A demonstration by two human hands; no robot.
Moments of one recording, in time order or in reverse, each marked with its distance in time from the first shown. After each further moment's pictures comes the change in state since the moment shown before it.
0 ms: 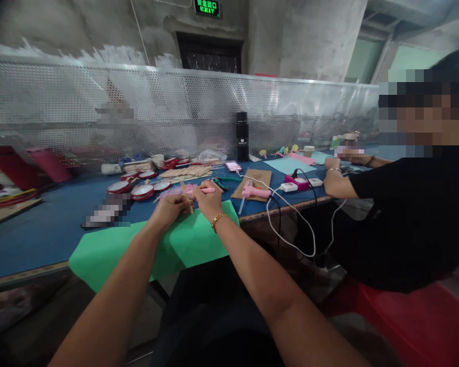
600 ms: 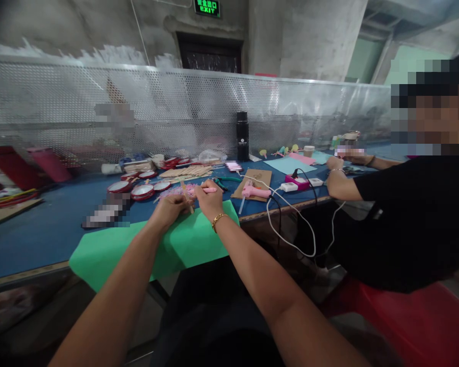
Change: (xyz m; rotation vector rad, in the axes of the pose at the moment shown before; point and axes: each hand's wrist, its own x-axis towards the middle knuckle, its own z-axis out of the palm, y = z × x) left_hand 0.001 -0.003 -0.001 0.048 -0.008 0.029; right_hand -0.001 -0.002 -0.001 0.002 0.017 -0.004
